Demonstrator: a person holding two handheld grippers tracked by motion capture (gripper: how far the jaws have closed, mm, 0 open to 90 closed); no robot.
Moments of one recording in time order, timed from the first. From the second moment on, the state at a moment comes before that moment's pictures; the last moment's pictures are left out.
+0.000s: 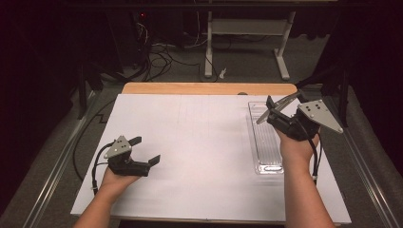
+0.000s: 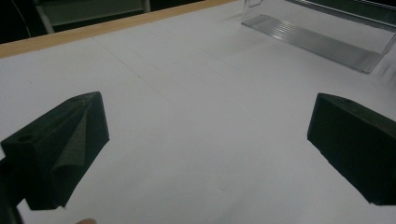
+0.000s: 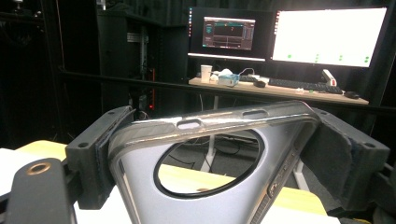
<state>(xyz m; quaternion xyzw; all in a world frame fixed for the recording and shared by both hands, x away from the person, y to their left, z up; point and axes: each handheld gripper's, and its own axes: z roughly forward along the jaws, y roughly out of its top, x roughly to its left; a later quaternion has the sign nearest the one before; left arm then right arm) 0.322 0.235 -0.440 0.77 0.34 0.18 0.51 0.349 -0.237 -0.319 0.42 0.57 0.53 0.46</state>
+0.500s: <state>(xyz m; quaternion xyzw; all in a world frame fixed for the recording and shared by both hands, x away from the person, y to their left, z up) 0.321 0.237 -0.439 0.77 0.34 0.18 0.51 0.381 -0.229 -0.322 0.44 0.56 0.52 0.47</state>
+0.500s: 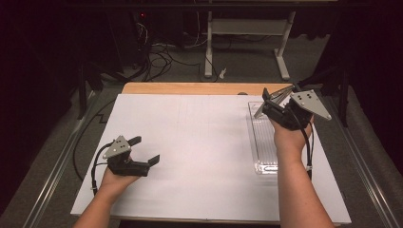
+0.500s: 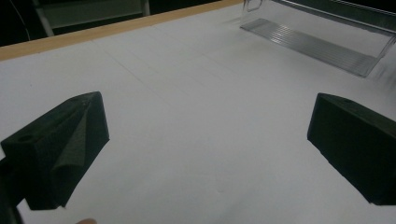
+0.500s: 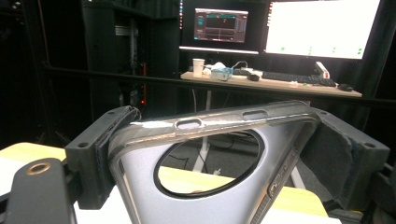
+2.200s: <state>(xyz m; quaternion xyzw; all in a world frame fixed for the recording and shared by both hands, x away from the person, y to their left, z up) 0.318 0.232 -0.440 0.78 0.32 0.17 0.51 0.459 -0.216 -0.361 0.53 0.55 0.44 0.47</state>
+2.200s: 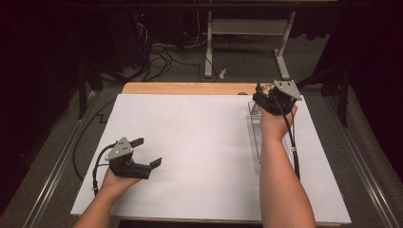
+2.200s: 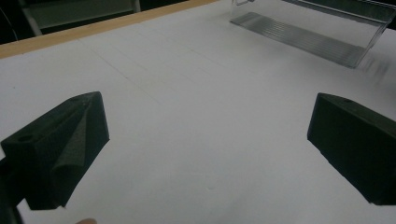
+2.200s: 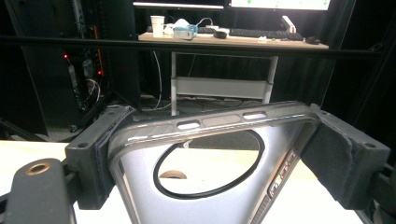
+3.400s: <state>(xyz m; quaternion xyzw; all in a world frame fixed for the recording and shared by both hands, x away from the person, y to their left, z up) 0.317 0.231 -0.440 0.78 0.31 0.18 0.52 0.481 -0.217 -0.388 0.56 0.54 0.42 0.46</state>
